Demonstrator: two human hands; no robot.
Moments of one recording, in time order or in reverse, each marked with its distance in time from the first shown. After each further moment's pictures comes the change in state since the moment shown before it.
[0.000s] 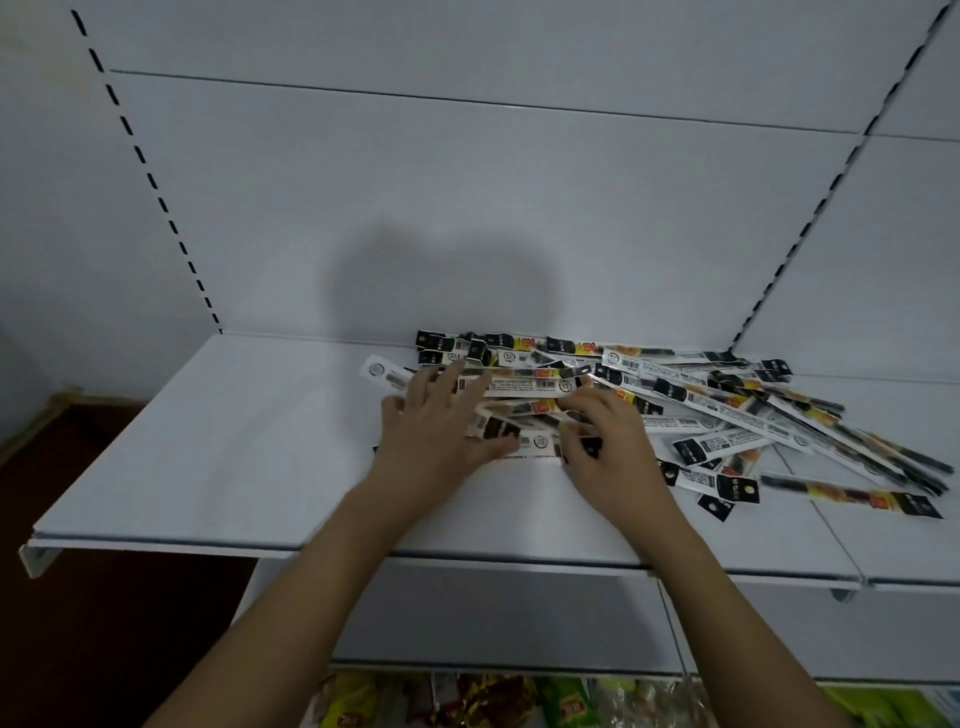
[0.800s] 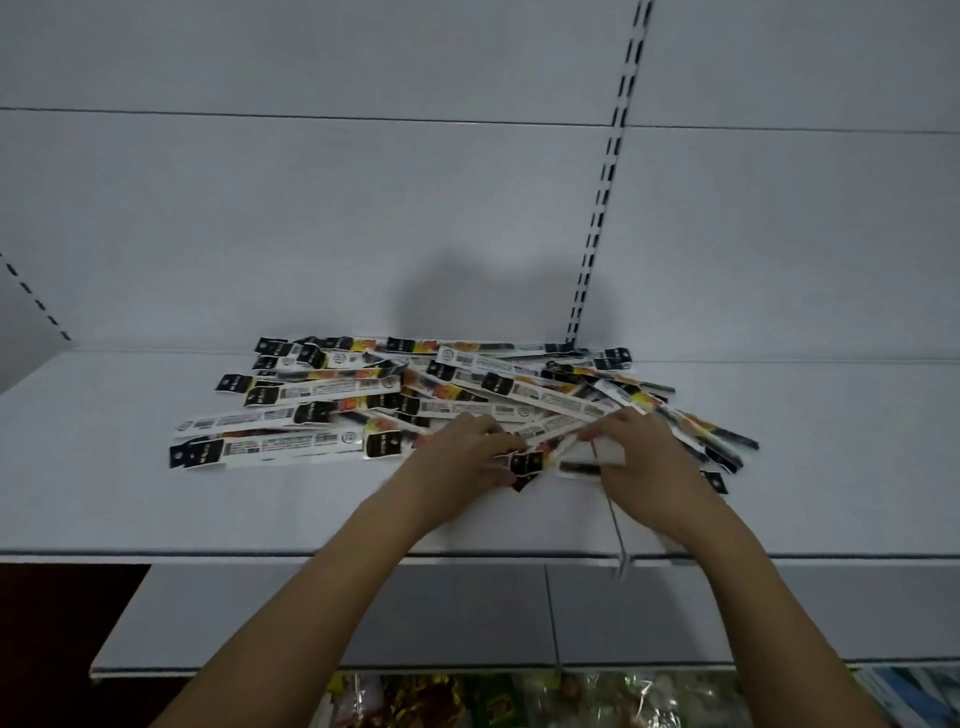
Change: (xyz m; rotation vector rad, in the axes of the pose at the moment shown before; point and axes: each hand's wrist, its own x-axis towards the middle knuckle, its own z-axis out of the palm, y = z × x) left_hand 0.047 0.202 0.060 -0.170 -0.047 0.390; right_hand -0.035 0.136 -0.194 -0.260 -0.352 0.207
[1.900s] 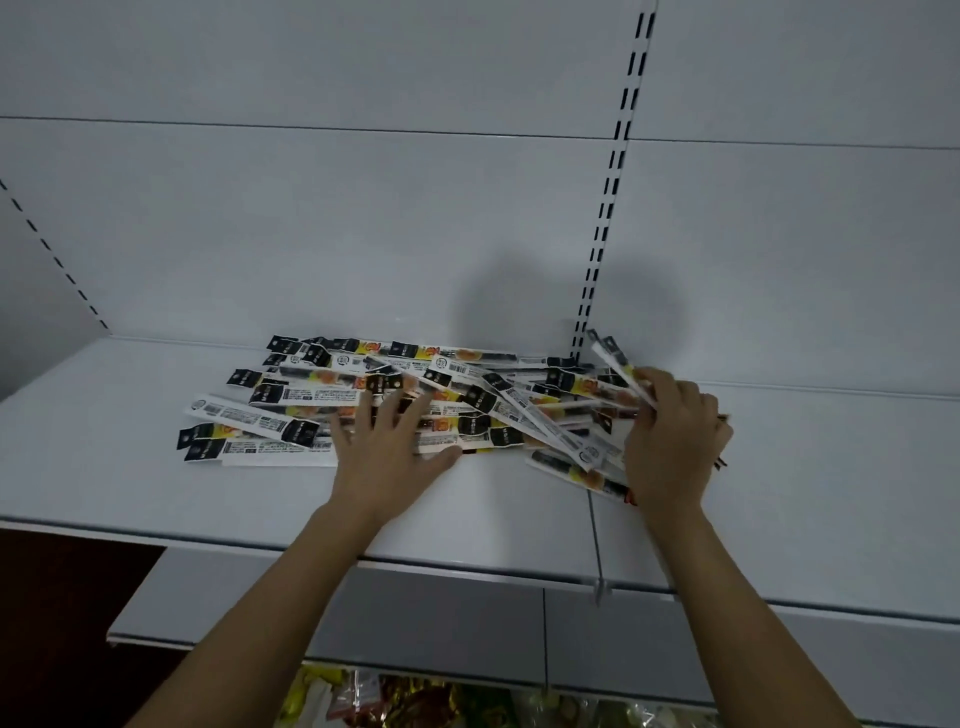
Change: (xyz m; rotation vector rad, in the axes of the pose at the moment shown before) left_hand -0.017 -0.024 0.004 0.204 0.146 -0.647; right_hand 0.053 0.033 0.014 -0.051 0.868 0.110
